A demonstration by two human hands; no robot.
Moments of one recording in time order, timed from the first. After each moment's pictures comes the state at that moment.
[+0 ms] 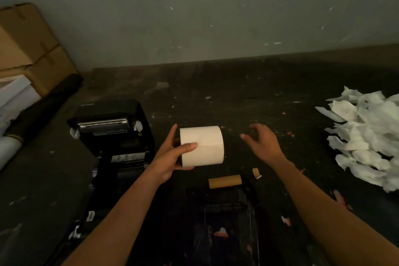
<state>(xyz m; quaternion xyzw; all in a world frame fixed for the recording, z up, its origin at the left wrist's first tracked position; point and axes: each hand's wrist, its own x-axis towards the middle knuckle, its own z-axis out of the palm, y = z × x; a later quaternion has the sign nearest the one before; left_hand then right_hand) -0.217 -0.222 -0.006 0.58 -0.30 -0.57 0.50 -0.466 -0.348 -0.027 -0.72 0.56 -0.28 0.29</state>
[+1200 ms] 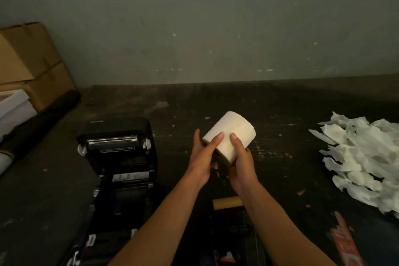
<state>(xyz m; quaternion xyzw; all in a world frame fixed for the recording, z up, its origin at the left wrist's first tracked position) -0.277 -0.256 0.034 0.48 -0.24 -0.59 0.60 -0.378 -0.279 0.017 -0.27 0.38 -0.48 0.74</state>
